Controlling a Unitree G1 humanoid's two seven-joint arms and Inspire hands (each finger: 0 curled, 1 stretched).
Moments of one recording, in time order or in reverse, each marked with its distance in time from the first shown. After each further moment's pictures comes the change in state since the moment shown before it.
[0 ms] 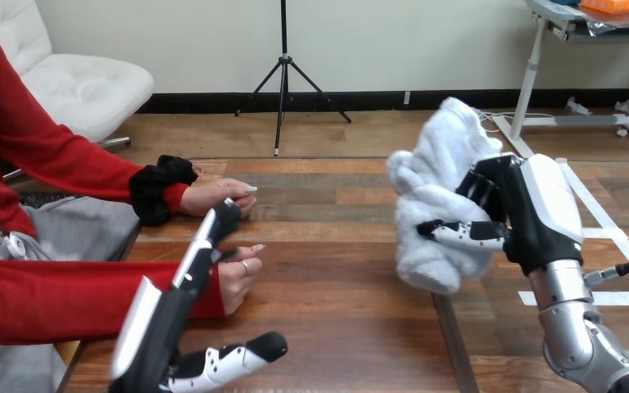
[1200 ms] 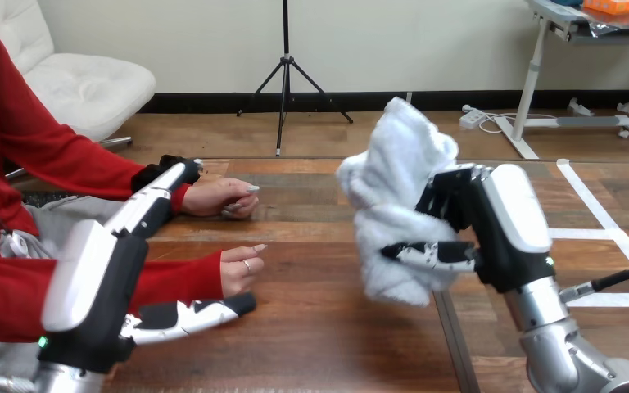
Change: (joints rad) left arm 0.004 0.122 0.141 -0.325 0.310 0.317 0.141; right arm 0.054 -0.001 0.138 -0.099 -0.179 -0.114 -0.227
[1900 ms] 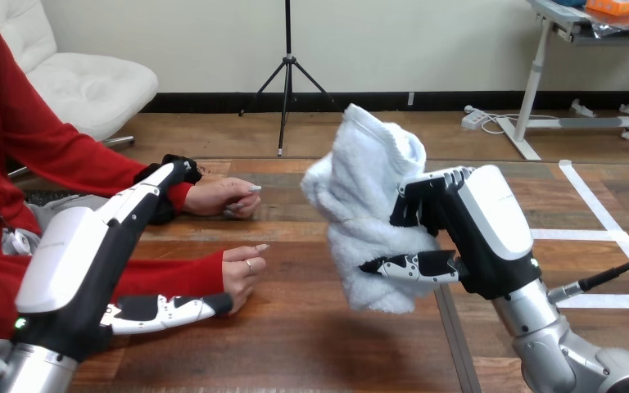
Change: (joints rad) left arm -0.002 0.133 -0.001 -0.043 0.005 0.096 -0.059; right arm 0.010 -0.035 0.064 -0.131 -0.100 -0.039 -0.095
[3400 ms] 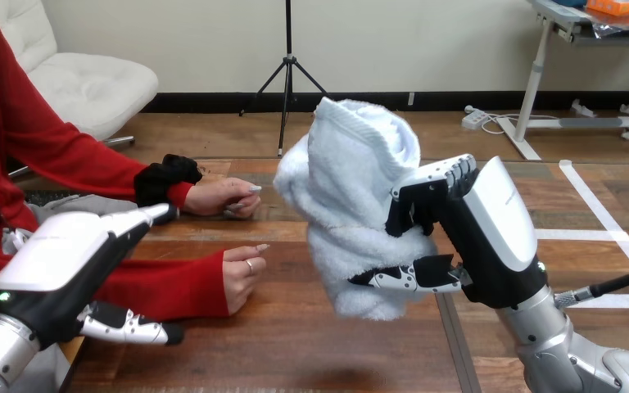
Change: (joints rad) left arm -0.131 0.255 -0.096 0.219 0.058 0.040 -0.113; right arm 0.126 -0.049 -0.046 -0.327 -0.015 -0.021 0.012
